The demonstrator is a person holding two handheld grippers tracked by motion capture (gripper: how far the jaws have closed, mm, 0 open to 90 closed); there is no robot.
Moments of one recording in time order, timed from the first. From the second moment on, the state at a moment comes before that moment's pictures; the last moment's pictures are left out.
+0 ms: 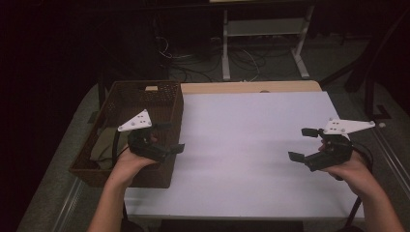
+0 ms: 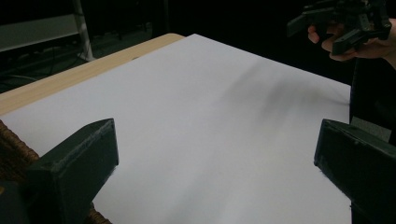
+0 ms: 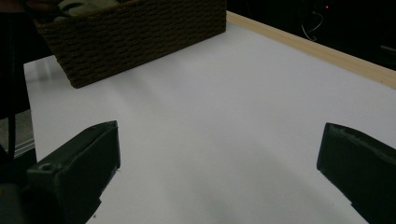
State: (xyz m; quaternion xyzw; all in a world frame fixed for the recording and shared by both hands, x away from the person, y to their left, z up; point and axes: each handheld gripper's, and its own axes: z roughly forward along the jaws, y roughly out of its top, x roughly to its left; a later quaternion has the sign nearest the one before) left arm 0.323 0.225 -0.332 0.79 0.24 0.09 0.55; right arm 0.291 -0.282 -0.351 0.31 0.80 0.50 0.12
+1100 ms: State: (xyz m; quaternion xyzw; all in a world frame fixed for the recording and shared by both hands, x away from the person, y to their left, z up) left arm 0.342 0.236 -0.320 0.79 0.25 0.11 0.55; right arm 0.288 -0.292 -0.366 0.33 0.78 0.53 0.12
